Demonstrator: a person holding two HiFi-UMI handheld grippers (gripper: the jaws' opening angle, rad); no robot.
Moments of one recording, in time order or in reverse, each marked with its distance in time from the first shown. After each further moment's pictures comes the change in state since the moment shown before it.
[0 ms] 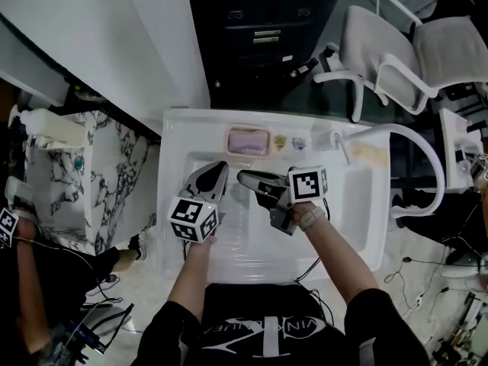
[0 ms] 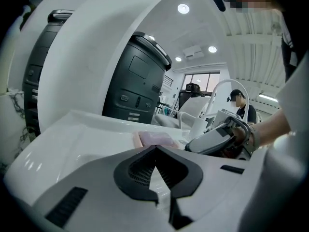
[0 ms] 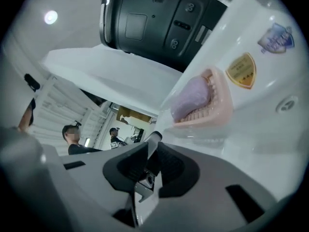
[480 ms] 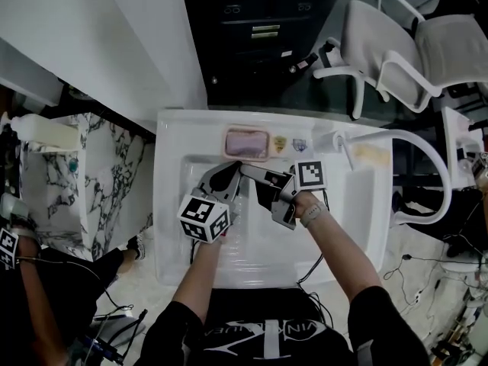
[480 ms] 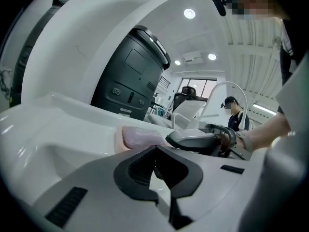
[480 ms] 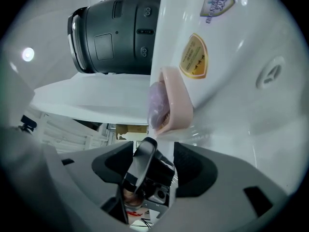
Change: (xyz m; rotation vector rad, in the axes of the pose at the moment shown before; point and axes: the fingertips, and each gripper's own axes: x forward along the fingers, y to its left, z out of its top) left arm 0.036 -0.026 -0.009 -0.074 -0.011 -0.100; right arm -0.005 -0.045 0.013 0.335 -0.067 -0.021
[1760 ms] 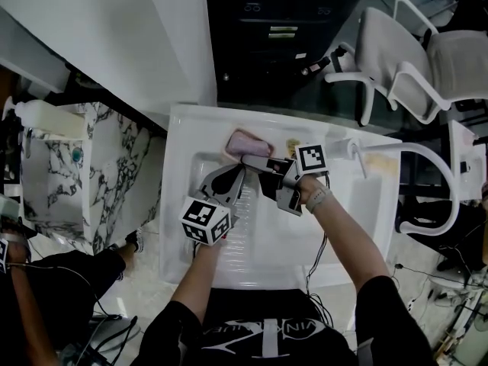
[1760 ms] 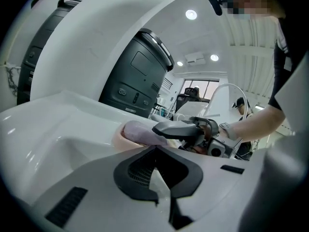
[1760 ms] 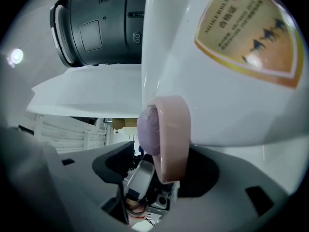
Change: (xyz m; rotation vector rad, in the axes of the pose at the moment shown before) left arm -0.017 0.020 -0.008 -0.013 -0.010 0.026; right arm 0.036 0.001 0.013 0.035 0.131 -0.012
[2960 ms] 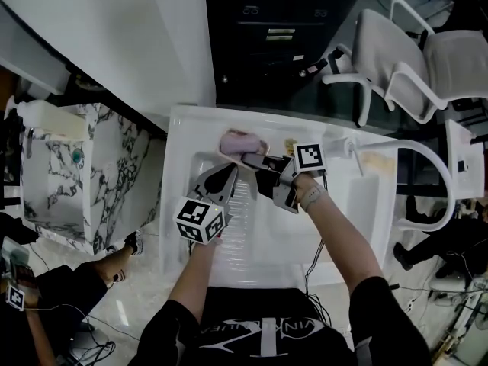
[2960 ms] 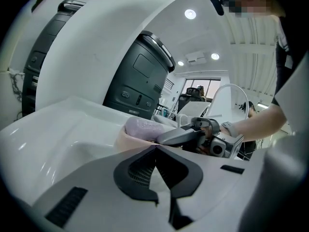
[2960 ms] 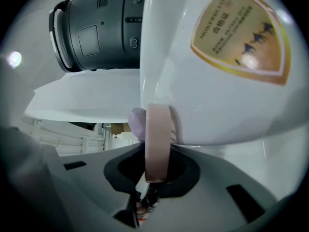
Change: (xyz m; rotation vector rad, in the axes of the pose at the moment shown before) left arm -0.011 0.010 0.006 0.015 -0.008 0.032; right arm -0.002 0.001 0.005 0.039 -0.052 -0.012
